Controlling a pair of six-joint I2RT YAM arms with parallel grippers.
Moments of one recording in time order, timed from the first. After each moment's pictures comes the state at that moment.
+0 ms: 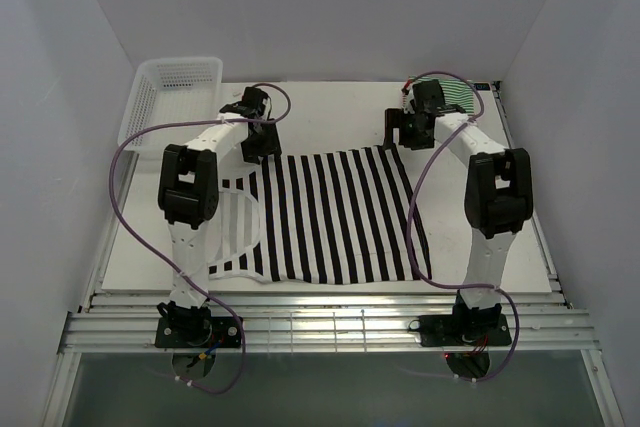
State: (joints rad) left arm -0.26 2.20 1.76 -0.68 -0.02 -0.42; right arm 0.21 2.00 1.57 -0.51 -0.15 0.13
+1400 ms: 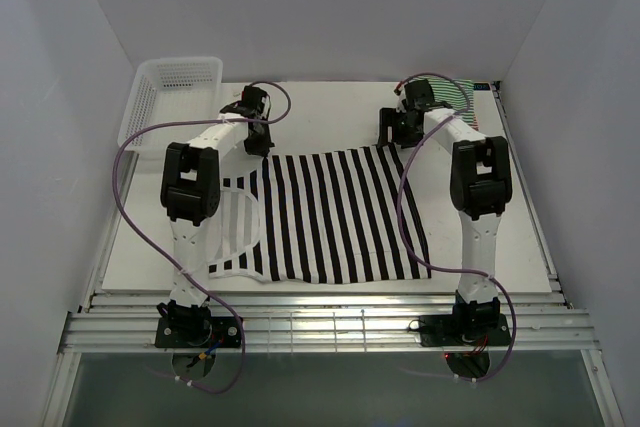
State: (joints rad) left arm -0.25 2.26 1.79 -0.60 -0.06 -0.36; right arm 0.20 2.23 1.76 -0.50 -0.19 0.12
